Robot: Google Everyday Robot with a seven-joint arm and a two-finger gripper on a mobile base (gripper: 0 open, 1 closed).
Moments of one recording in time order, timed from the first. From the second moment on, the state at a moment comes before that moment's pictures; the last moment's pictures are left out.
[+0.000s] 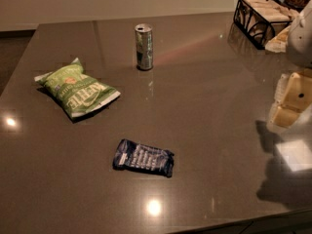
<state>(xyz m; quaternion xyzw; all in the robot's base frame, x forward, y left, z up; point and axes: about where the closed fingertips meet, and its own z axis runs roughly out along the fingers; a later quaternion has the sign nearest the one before) 0.438 -0.217 0.976 -0.60 0.78 -0.03 0.16</state>
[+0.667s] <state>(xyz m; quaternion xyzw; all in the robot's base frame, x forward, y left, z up) 0.452 -0.197 0.974 -0.60 0.78 -0.01 0.18</state>
